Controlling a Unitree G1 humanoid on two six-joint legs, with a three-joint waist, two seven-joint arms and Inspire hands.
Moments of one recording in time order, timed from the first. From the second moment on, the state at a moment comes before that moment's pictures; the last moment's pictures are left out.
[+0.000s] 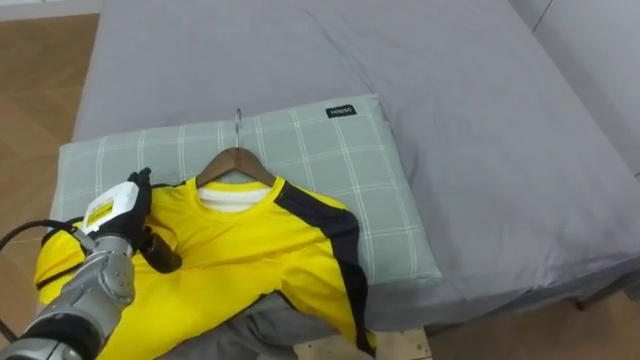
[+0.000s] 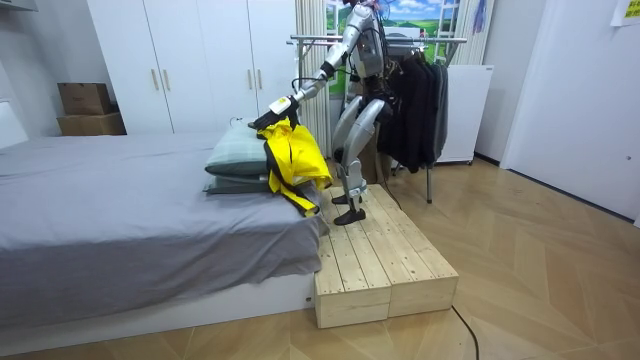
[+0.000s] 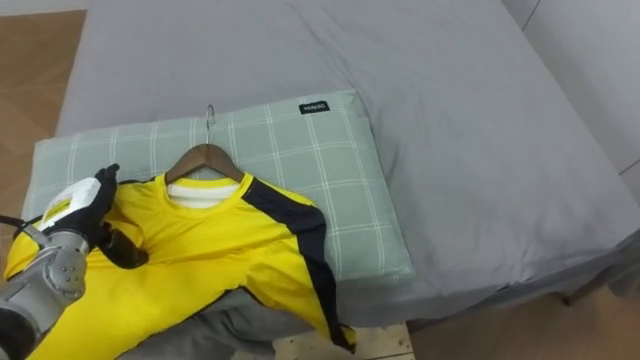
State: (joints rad) left arm -0.77 0.45 -0.27 1.32 0.46 -0.07 0.28; right arm -0.10 -0.34 0.29 1.16 0.43 0.01 0.07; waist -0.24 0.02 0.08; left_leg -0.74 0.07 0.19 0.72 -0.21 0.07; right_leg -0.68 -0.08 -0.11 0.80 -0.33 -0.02
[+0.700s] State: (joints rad) left arm -0.77 0.45 -0.28 1.32 0.45 -0.07 0.24; right arm -0.10 -0.34 0.29 1.16 0.44 0.00 0.07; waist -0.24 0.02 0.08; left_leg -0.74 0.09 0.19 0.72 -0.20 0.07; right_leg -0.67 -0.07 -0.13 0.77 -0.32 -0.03
